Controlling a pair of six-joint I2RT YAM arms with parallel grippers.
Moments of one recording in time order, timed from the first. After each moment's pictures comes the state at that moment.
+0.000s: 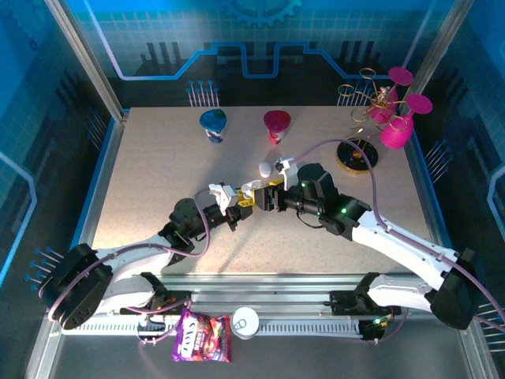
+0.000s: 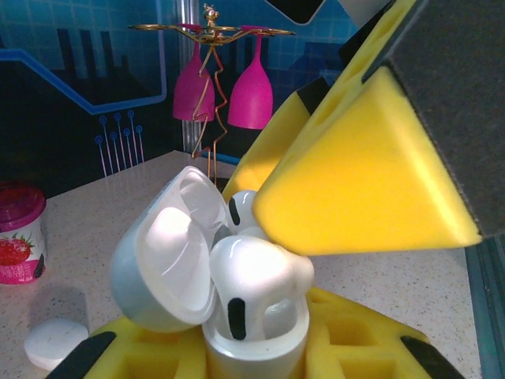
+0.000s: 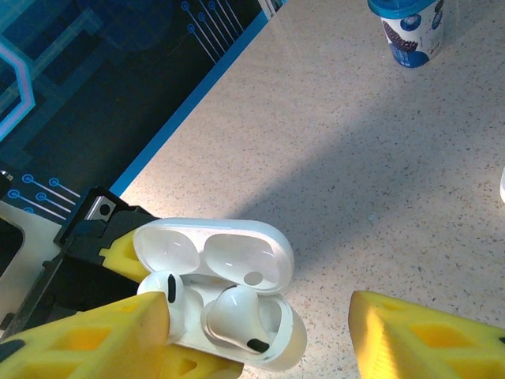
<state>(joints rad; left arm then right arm) -0.66 1.19 0.36 0.88 0.34 -0.06 0.77 1.16 0.90 -0.17 -0.16 0.46</state>
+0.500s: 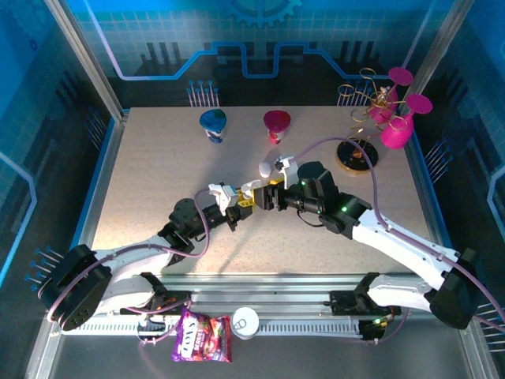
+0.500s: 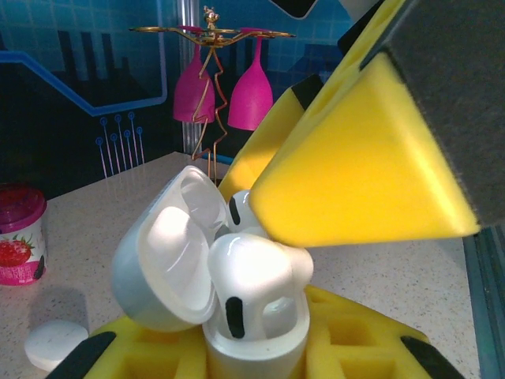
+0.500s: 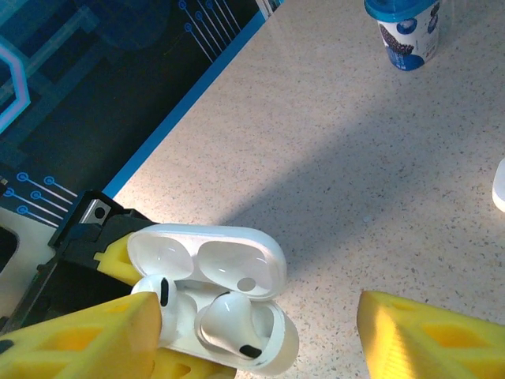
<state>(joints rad) -0.66 1.18 0.36 0.87 0.34 -0.06 0.77 1.16 0.92 -0.20 -0.16 0.44</state>
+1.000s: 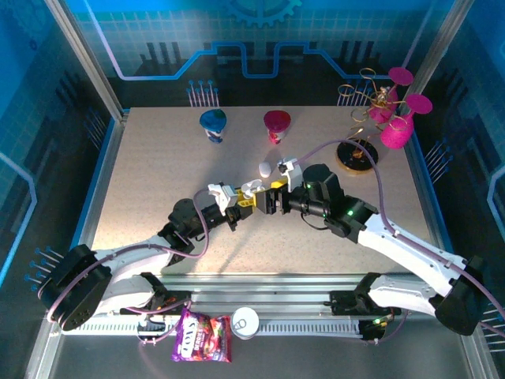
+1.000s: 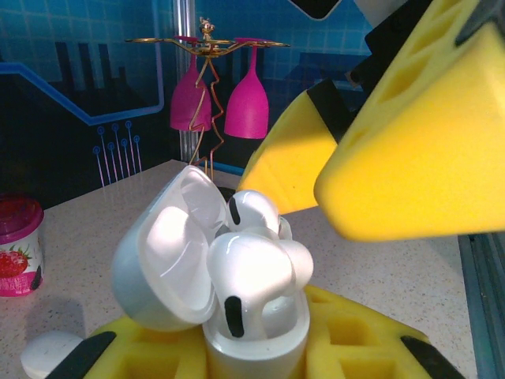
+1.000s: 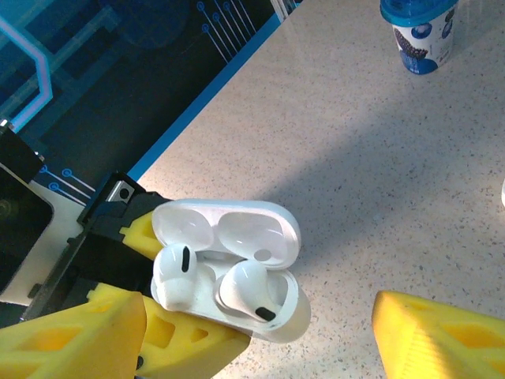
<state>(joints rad) -0.66 1.18 0.36 0.89 0.34 -0.06 0.77 1.11 0.90 -0.21 -0.19 0.43</state>
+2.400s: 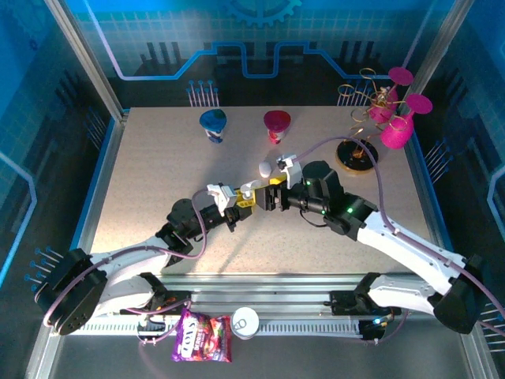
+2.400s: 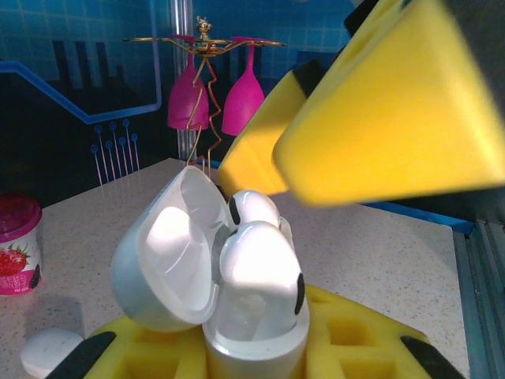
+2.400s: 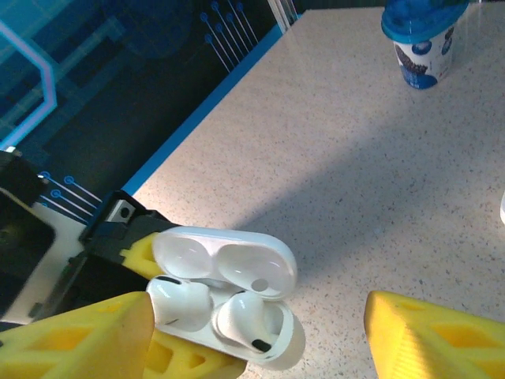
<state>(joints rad) -0.66 1.15 0.36 0.85 0.35 -0.06 0.77 1.12 0.93 -0.21 -0.19 0.42</state>
